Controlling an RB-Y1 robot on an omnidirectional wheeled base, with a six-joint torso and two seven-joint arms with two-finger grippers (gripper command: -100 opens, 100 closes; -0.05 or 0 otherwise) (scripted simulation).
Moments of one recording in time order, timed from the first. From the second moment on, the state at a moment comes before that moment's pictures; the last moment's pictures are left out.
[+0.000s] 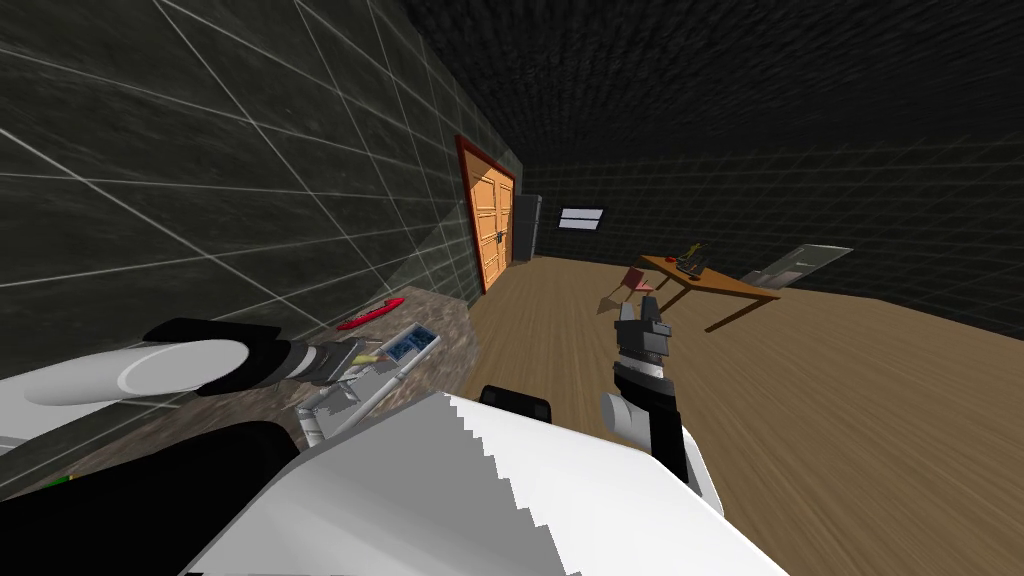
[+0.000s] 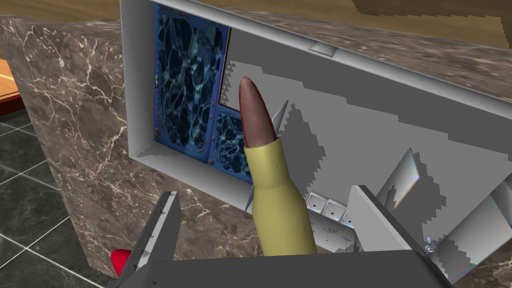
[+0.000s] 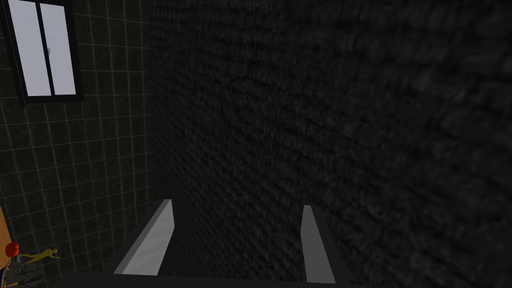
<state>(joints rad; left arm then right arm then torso) 1.23 1.05 0.87 -2.09 1.52 0.97 -0.32 0.46 -0.01 -0.02 -2.25 0.08 -0.41 -0.04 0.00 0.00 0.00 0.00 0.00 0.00</state>
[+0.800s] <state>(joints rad) 1.30 1.10 1.03 -2.17 1.62 1.04 -0.28 0.46 -0.01 -0.02 -2.25 0.08 -0.41 -0.04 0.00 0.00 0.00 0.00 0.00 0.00</state>
